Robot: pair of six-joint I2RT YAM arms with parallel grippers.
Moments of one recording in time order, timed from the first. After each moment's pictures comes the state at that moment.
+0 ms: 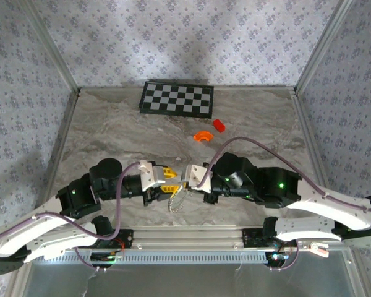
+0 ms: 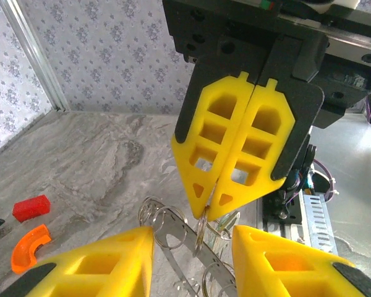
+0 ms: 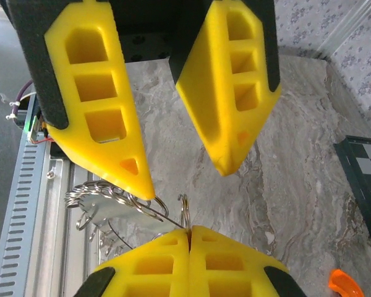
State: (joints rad) left arm -1.13 0.70 0.89 -0.40 0.22 0.12; right arm 1.30 1.02 1.24 -0.75 0.05 -0.30
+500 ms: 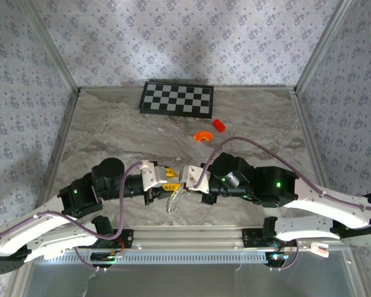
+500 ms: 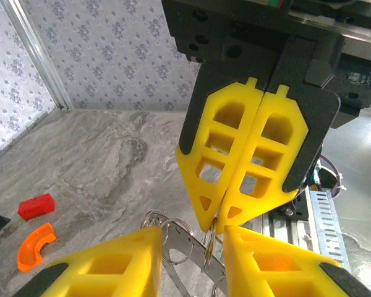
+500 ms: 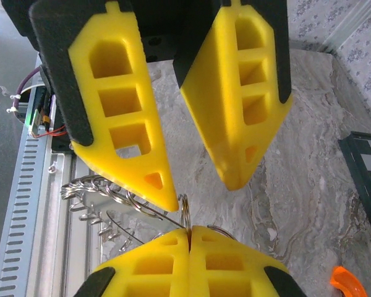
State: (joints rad) left arm -1.13 0.72 0.89 -0.40 0.21 0.15; right arm 1.31 1.04 1.26 -0.77 0.06 -0.30
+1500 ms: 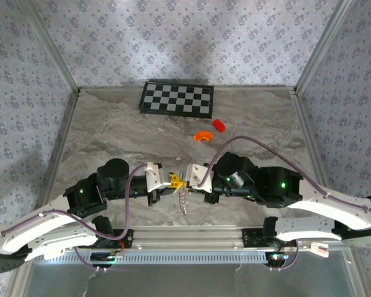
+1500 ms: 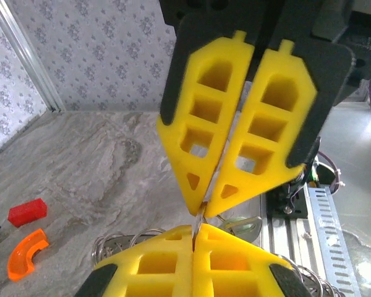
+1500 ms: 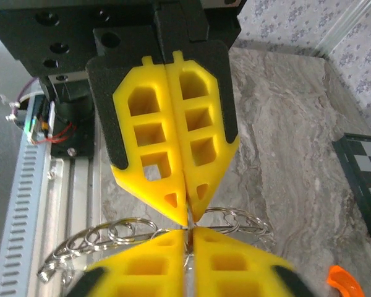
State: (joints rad) left arm -1.13 0.73 0.85 -0.33 0.23 0.16; right arm 1.31 1.01 1.25 -0.76 0.05 -0.28
